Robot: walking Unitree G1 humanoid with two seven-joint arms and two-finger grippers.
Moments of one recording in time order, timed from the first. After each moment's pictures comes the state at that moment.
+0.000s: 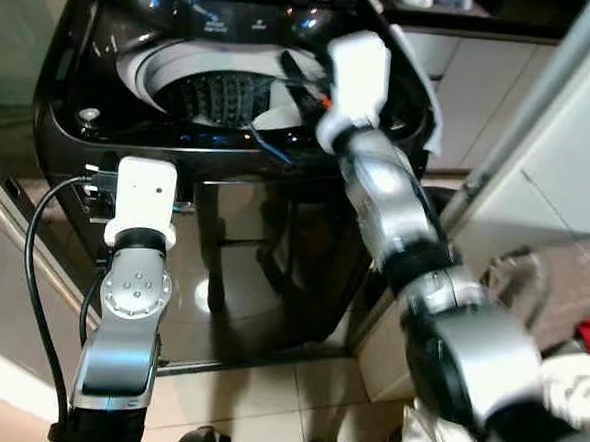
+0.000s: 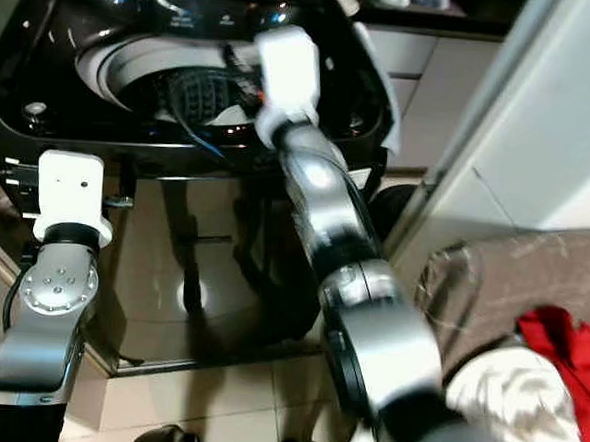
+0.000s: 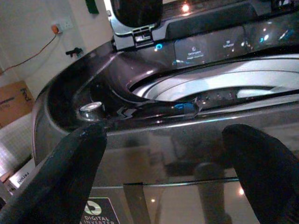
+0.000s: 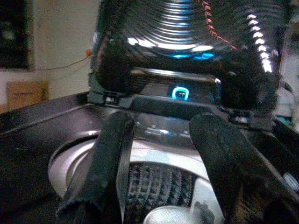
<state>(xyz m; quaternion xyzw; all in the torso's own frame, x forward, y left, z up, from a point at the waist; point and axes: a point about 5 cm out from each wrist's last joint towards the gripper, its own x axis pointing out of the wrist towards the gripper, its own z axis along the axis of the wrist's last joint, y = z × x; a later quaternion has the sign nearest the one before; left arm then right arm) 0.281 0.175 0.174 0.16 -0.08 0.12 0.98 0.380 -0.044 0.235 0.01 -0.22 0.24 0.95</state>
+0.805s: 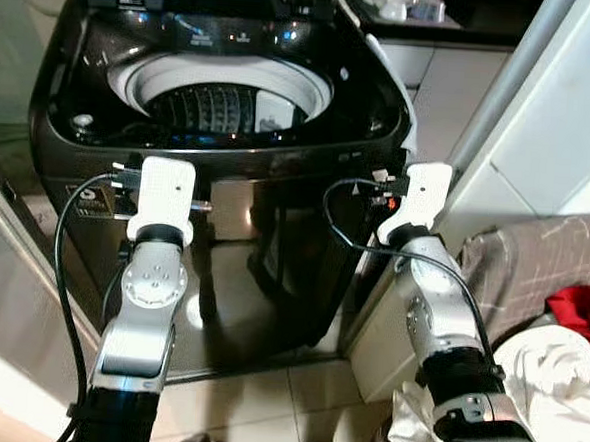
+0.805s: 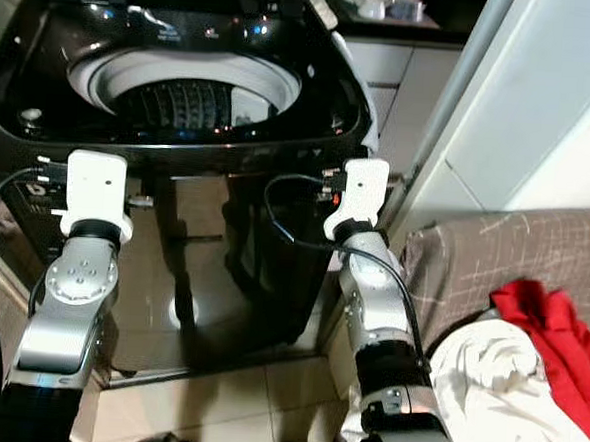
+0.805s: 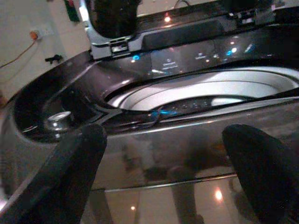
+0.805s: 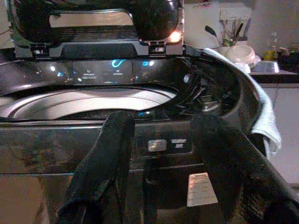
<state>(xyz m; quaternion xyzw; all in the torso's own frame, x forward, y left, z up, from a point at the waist) 0.297 0.168 0.164 0.15 -0.06 0.11 0.98 0.344 -0.111 0.146 0.04 -0.10 0.14 0.98</state>
